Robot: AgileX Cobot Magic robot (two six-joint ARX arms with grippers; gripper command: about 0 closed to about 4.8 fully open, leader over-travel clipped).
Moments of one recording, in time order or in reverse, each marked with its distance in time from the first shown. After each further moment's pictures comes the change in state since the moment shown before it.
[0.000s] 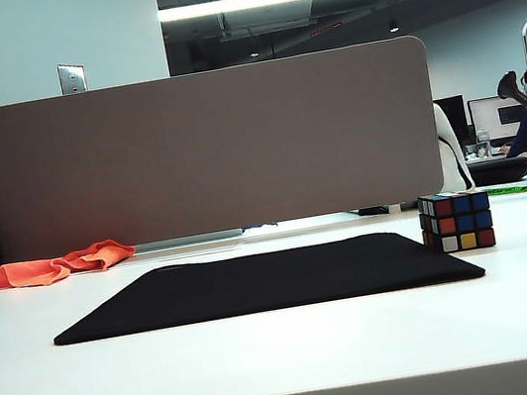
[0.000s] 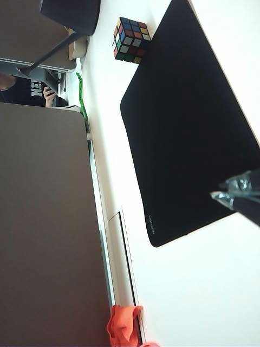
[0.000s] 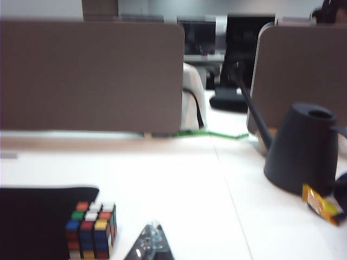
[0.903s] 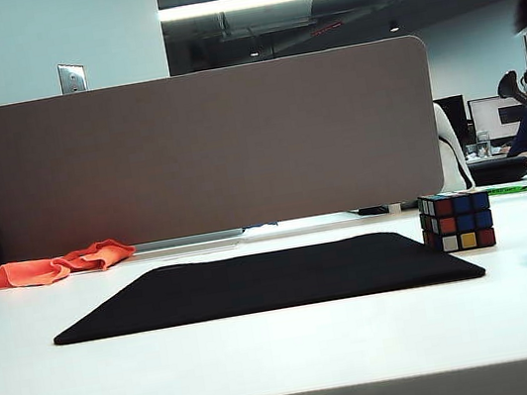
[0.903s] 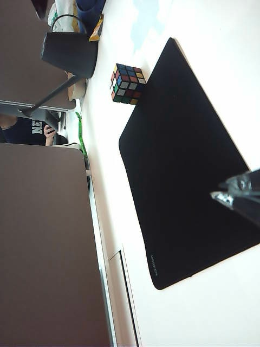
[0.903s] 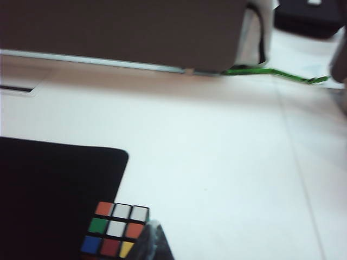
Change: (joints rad) left arm -0.001 0.000 0.000 0.000 0.127 -0.030; right arm 0.087 1.010 0.488 0.155 -0.069 -0.004
